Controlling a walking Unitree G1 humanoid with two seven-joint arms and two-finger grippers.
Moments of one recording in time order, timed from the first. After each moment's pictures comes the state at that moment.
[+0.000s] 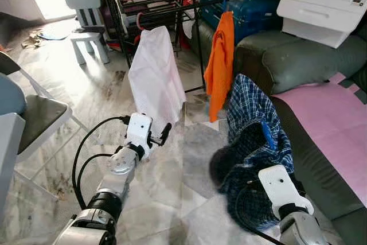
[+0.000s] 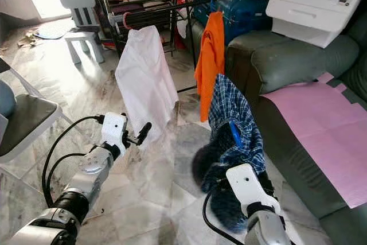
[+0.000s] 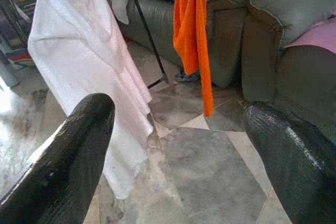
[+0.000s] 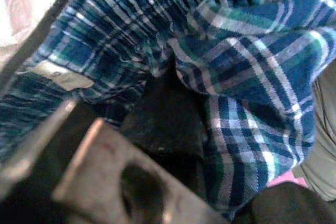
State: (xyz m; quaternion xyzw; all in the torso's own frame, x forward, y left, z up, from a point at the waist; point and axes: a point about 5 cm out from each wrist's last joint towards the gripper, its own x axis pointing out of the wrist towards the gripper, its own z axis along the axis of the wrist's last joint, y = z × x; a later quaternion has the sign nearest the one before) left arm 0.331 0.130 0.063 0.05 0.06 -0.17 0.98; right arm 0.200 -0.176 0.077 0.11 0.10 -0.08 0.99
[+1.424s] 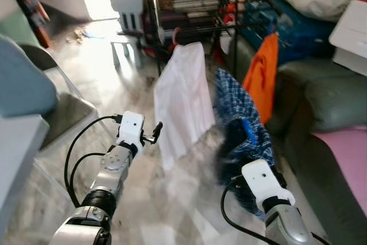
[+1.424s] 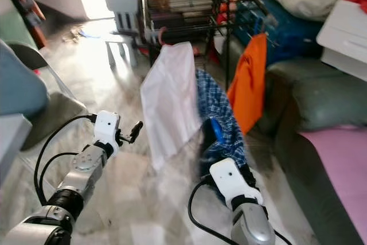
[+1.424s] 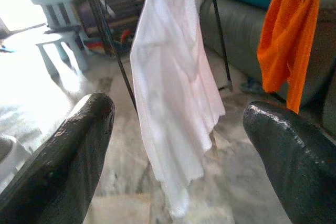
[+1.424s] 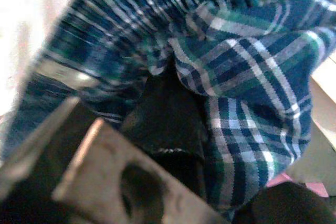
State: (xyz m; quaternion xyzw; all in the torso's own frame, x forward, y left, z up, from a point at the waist) left arm 0.333 0.138 0.061 0.06 0.07 -0.15 0.98; right arm 0.211 -0.155 0.079 0.11 0.10 -0.03 0.99
